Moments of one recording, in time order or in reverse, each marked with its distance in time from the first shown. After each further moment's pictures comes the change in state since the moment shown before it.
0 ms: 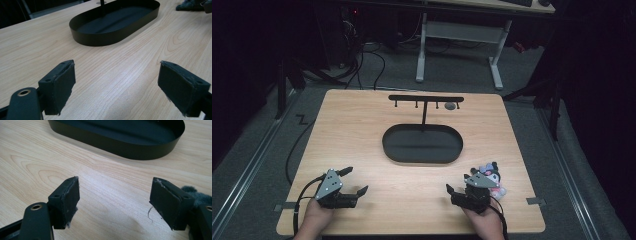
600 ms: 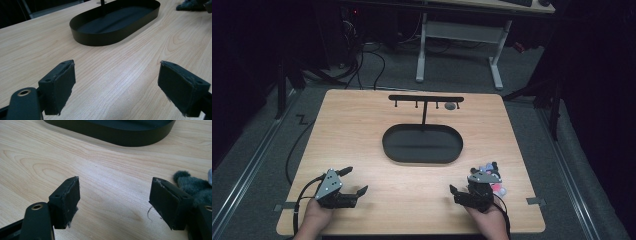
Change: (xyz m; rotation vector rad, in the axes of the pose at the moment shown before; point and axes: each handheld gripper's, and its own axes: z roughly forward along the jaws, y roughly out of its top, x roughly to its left) left arm 0.000 0.000 0.000 0.001 0.002 0.000; right arm -0.008 0.005 -0.004 0.106 -0.005 0.061
